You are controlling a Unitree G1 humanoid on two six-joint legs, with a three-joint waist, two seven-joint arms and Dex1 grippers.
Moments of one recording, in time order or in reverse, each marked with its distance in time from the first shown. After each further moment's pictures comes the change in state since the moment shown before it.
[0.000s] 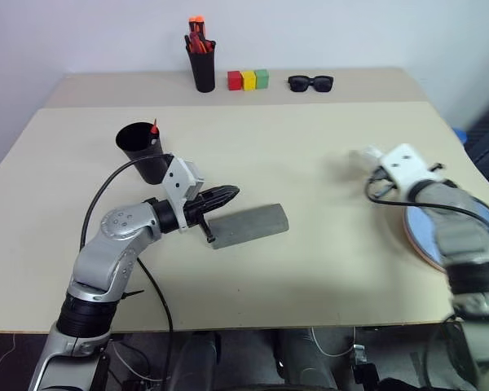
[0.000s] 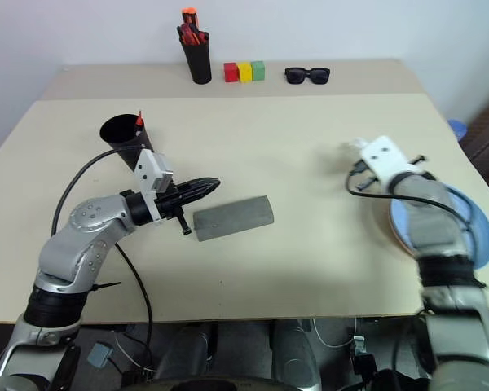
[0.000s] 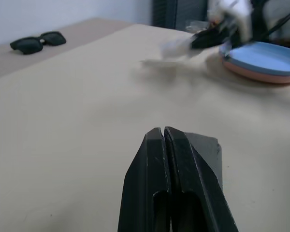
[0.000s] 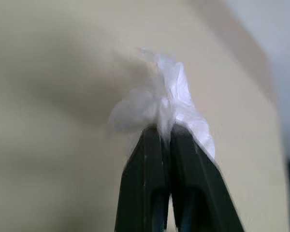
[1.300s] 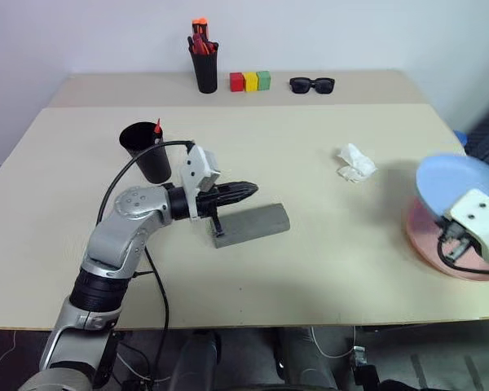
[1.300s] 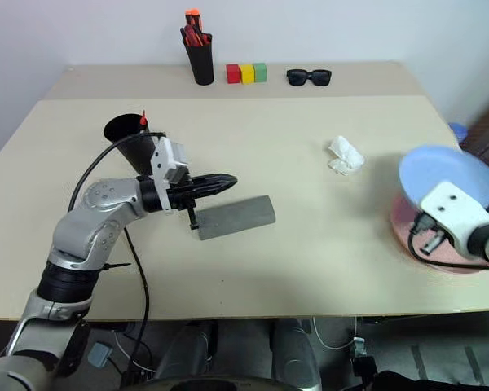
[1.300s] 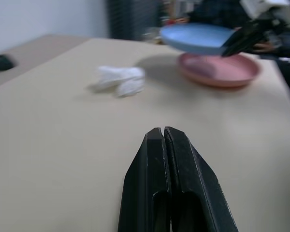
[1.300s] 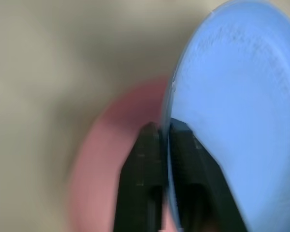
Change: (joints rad) left arm -0.183 -0.031 -0.081 0.086 0.000 0.008 -0.154; right arm 0.561 -0.216 -0.319 -0.437 0.098 0.192 0.345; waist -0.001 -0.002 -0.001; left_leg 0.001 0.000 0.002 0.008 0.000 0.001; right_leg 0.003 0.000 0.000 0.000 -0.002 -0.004
